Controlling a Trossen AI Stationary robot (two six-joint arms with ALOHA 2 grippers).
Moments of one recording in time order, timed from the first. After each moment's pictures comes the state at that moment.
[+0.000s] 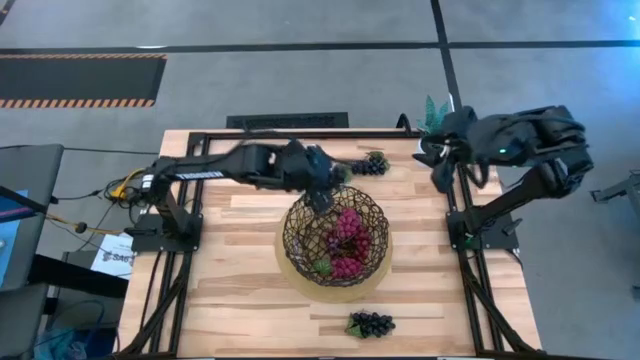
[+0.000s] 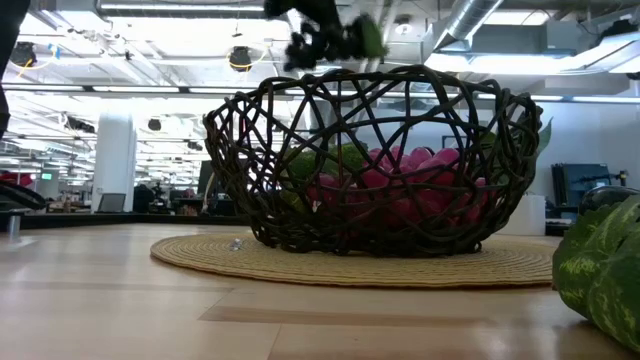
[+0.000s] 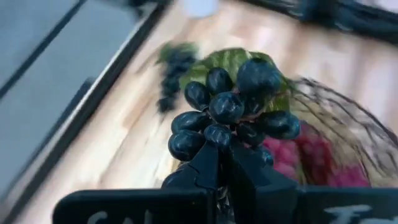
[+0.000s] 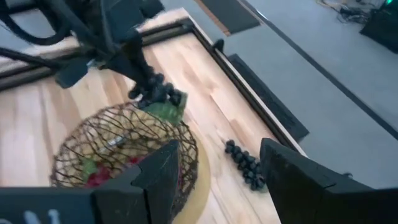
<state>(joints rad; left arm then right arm) 0.00 1.79 1.95 -1.08 -0.38 -0.40 0.14 1.32 2.11 -1.52 0.52 0.41</state>
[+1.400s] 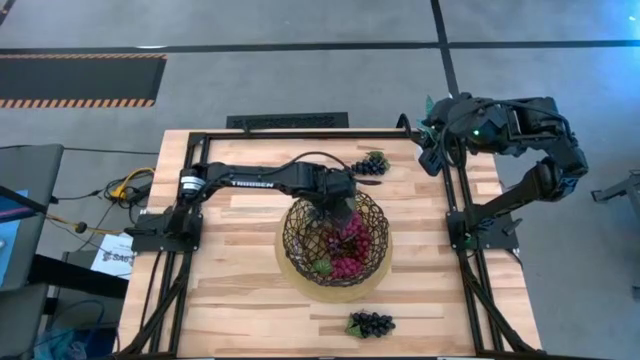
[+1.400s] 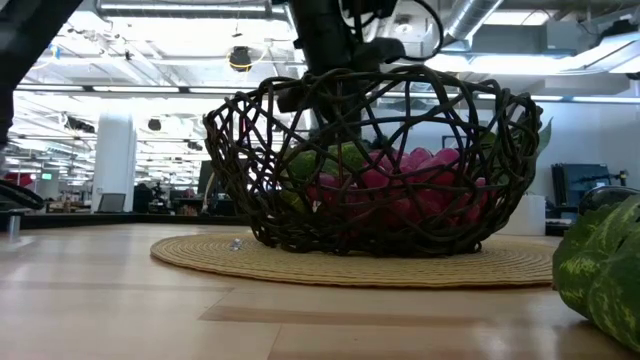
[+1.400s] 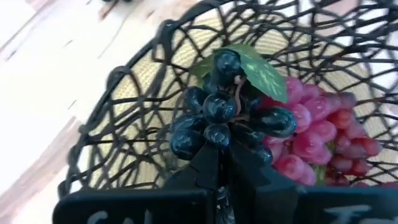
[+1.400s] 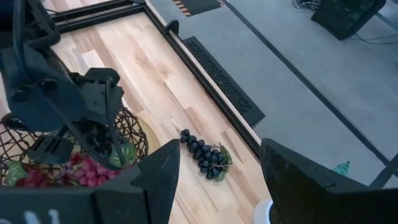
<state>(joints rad) 0.06 2.07 1.88 -0.99 -0.13 -0.66 -0.06 1.35 2.11 -1.57 0.52 0.29</state>
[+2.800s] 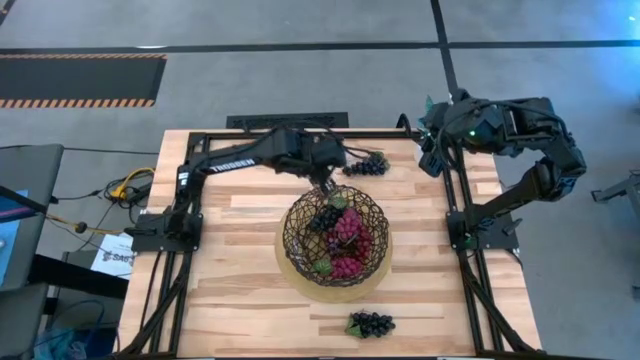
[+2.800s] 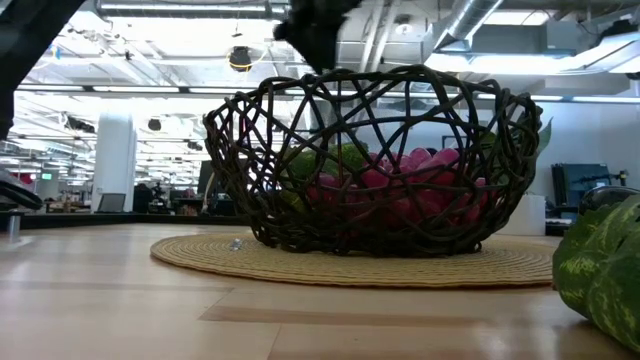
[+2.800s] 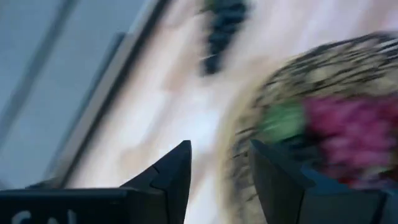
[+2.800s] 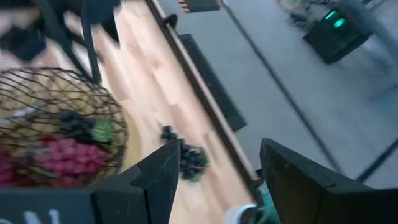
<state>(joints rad) 0.12 2.04 2.31 -1.45 -0.41 -0.30 -0.06 1.37 2.11 -1.57 0.56 0.11</state>
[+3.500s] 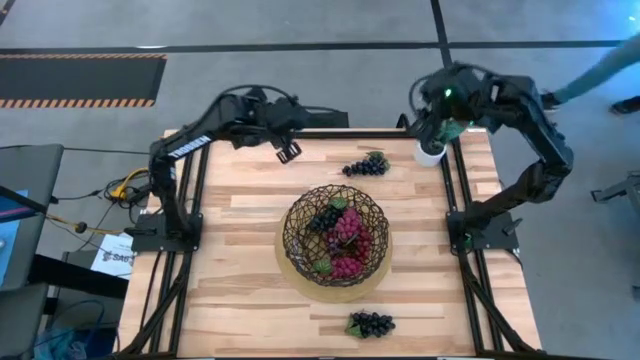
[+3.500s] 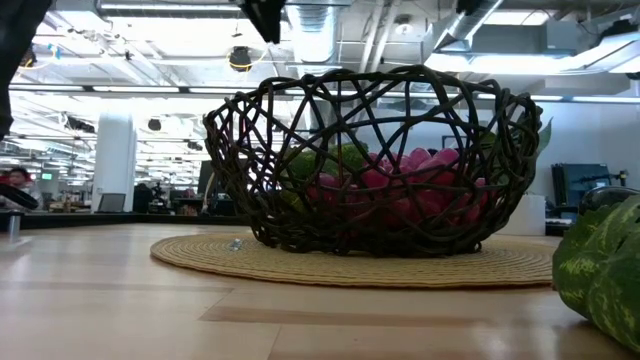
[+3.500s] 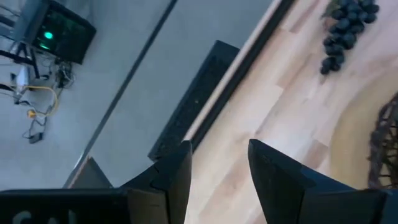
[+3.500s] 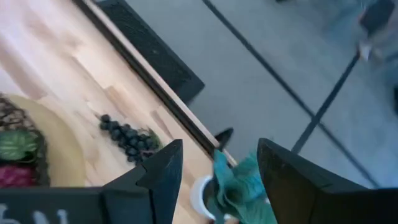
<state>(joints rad) 0.25 1.83 2.30 -1.57 -0.62 -0.15 -0.43 1.43 2.11 -1.57 0.50 0.07</state>
